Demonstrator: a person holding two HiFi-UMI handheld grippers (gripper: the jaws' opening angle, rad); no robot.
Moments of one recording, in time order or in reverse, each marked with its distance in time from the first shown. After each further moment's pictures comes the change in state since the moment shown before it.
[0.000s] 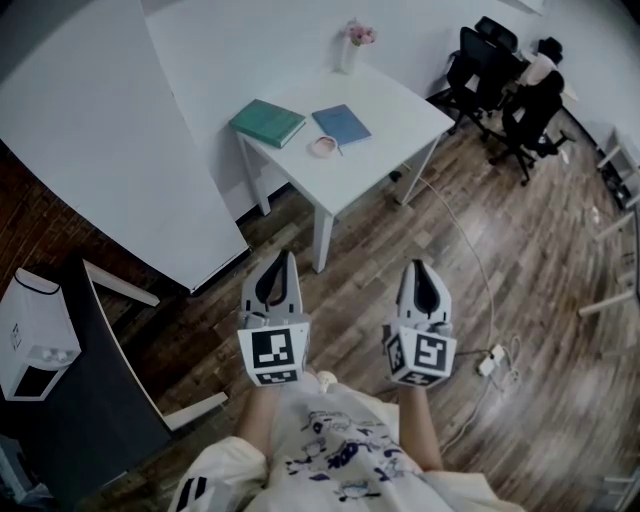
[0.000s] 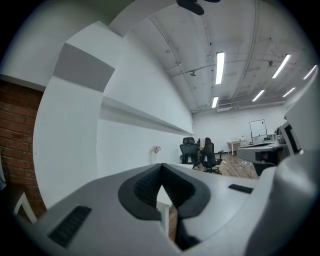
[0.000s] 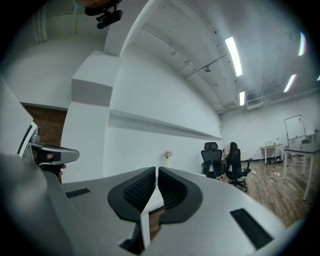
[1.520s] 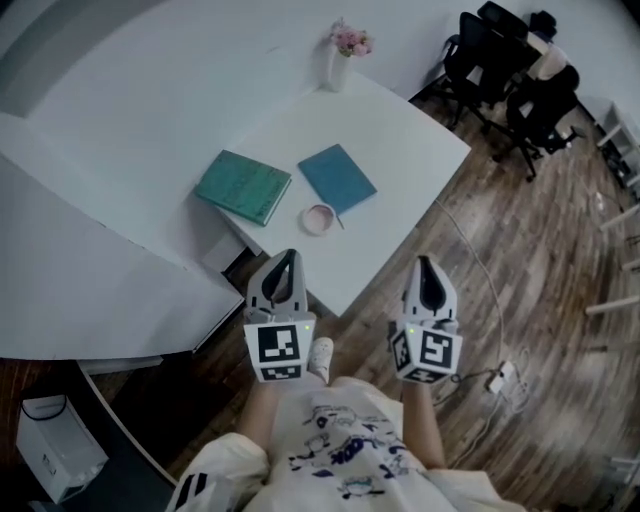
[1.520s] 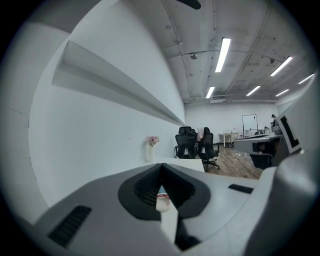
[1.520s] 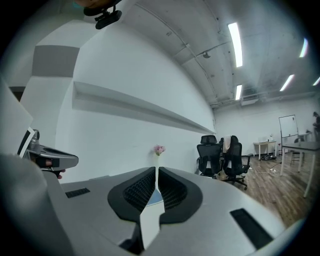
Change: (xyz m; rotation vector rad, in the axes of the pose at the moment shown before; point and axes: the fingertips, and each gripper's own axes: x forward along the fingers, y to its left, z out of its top) left arm 0.344 0.070 -0.002 0.038 0.111 -0.140; right arm 0.324 -0.041 -0.004 0.029 0.074 -0.114
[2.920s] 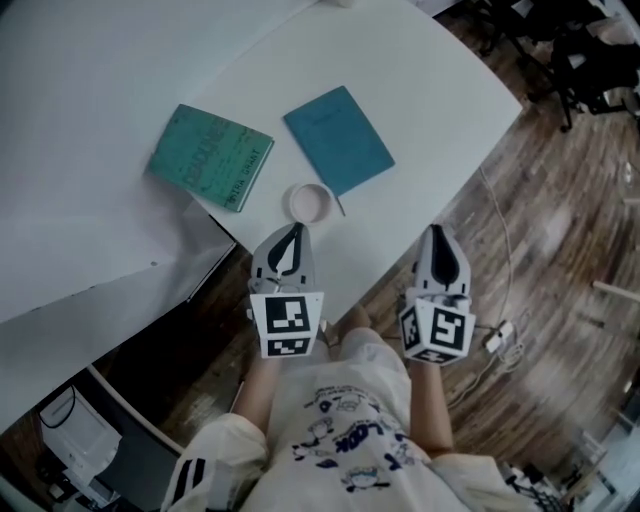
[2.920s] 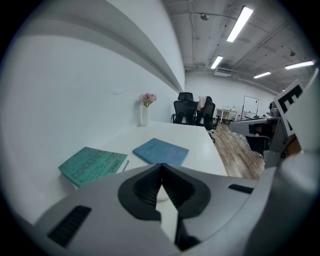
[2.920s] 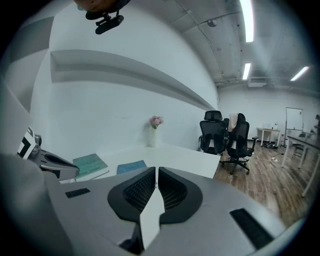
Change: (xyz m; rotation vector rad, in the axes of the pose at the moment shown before) left arm 0.162 -0.008 -0.117 -0.024 0.387 -0.068; right arm 0.158 -0.035 -0.094 -0.018 0.243 0.049
